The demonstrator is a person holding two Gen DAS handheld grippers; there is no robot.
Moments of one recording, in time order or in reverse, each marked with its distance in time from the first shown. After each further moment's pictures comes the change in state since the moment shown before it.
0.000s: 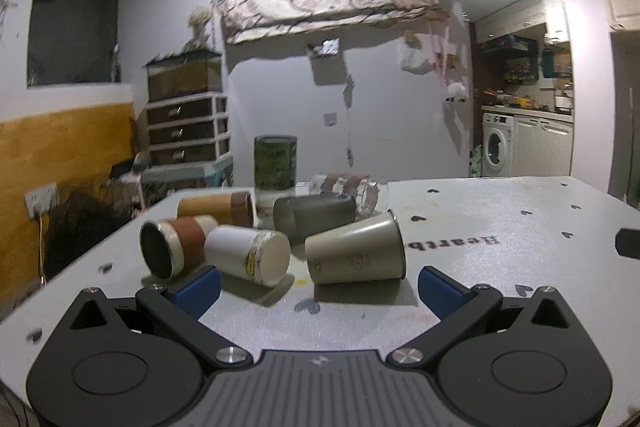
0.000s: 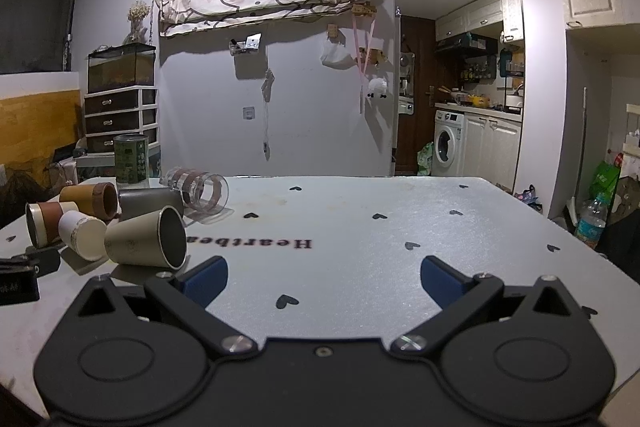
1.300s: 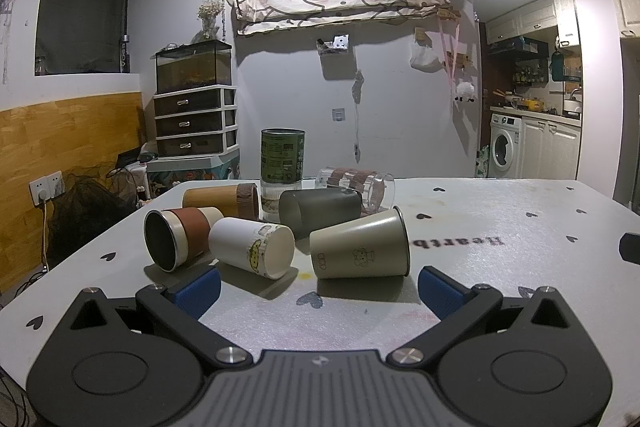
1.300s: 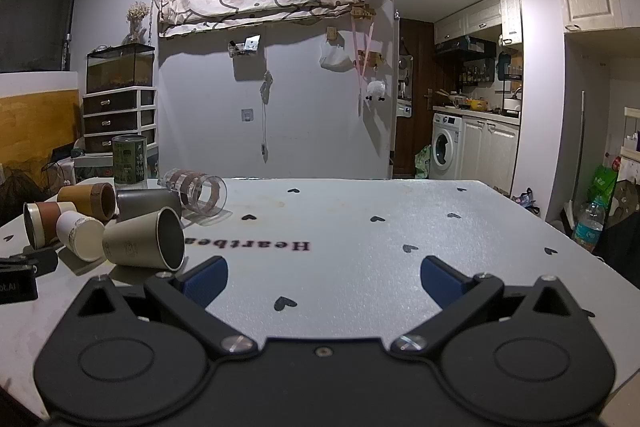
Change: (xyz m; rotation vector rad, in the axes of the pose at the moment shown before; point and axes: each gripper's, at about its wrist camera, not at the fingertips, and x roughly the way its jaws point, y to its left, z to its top) left arm -0.001 0.004 0.002 -0.049 0.031 0.018; right arm -0.010 0.001 0.023 -0.021 -0.009 -0.015
